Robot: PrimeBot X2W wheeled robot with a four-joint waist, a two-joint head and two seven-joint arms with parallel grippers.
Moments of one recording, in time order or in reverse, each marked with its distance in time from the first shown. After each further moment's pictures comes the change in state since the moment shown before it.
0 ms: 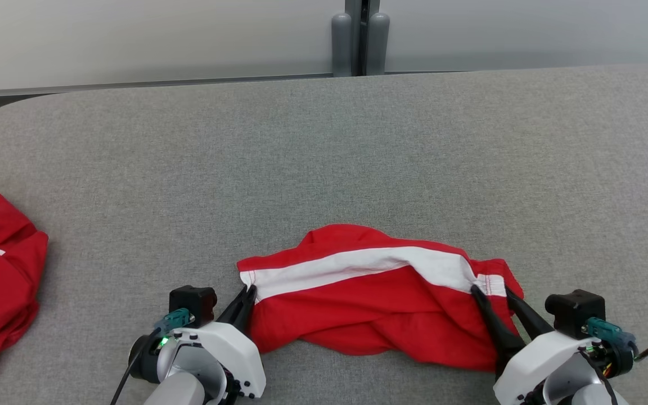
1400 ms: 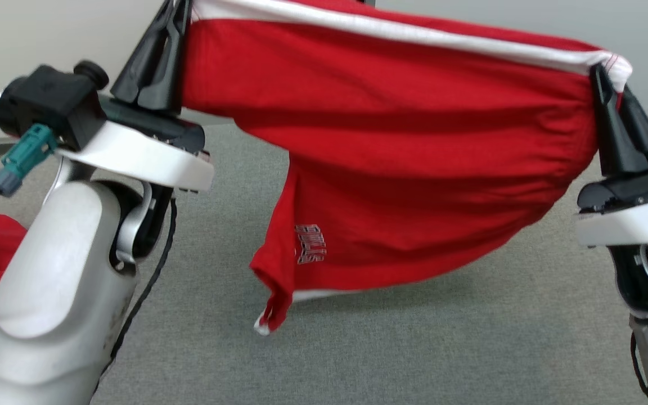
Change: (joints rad) left arm -0.347 0.192 0.097 -0.578 0.091 0.043 -0.016; right arm -0.264 -0.073 -0.180 -0.337 -0.024 0.000 -0.073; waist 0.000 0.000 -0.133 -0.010
